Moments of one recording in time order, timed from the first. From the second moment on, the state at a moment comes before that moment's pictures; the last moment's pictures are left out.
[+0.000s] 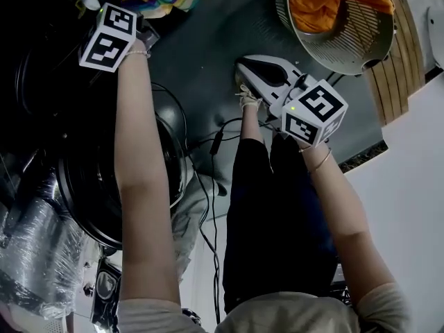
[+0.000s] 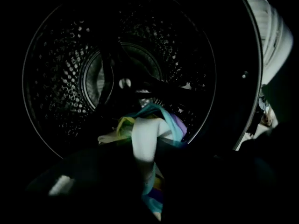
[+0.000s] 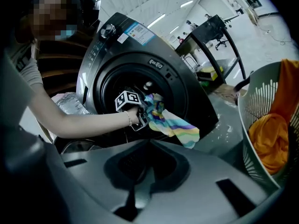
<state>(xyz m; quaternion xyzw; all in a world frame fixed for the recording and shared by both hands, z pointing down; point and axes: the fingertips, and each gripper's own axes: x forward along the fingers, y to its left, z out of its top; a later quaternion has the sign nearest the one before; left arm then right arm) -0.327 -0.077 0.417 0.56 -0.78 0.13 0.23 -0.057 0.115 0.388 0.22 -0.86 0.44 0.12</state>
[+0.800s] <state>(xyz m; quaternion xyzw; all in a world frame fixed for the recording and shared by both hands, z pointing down) -0.220 0.008 0.554 0.54 -0.69 0.14 0.47 -0.032 0.116 0.397 0.25 -0.84 0.47 0.09</state>
